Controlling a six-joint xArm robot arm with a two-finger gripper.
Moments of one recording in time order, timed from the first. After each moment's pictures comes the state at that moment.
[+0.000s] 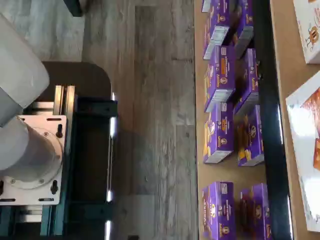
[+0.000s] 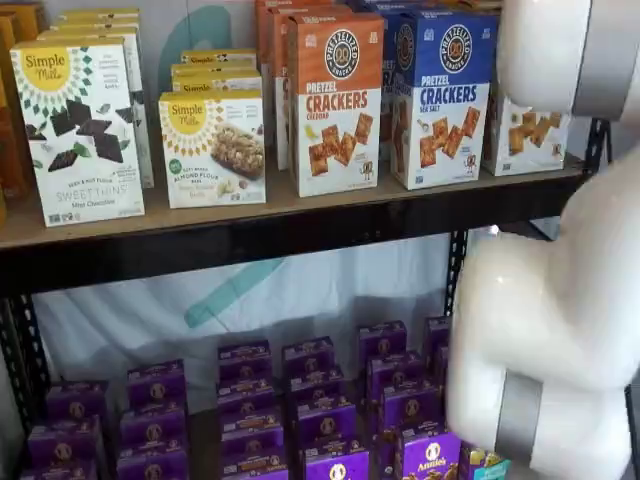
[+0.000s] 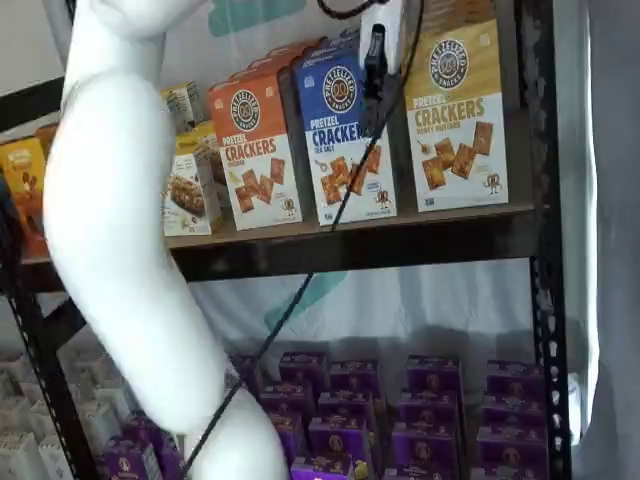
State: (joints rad) arm -0.74 -0.30 -1.59 0.30 2.04 -2.19
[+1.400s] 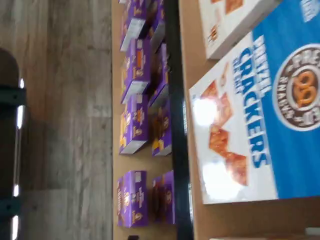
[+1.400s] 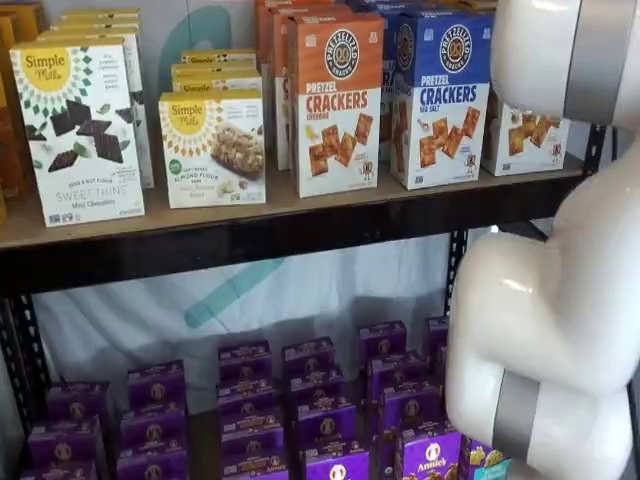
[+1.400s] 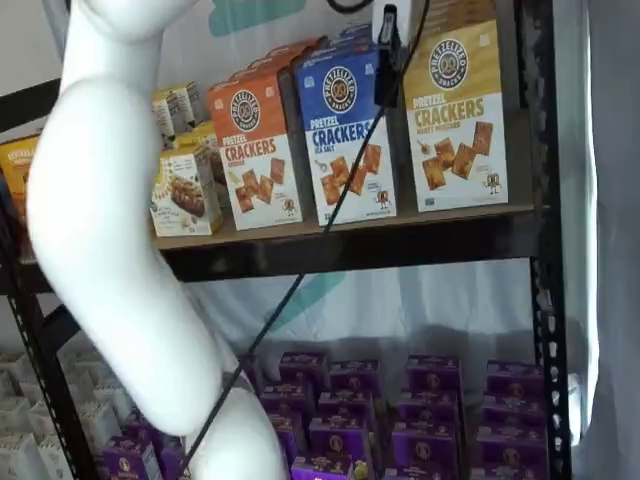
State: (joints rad) arm -0.83 -0.33 -1.58 0.46 1.86 -2.21
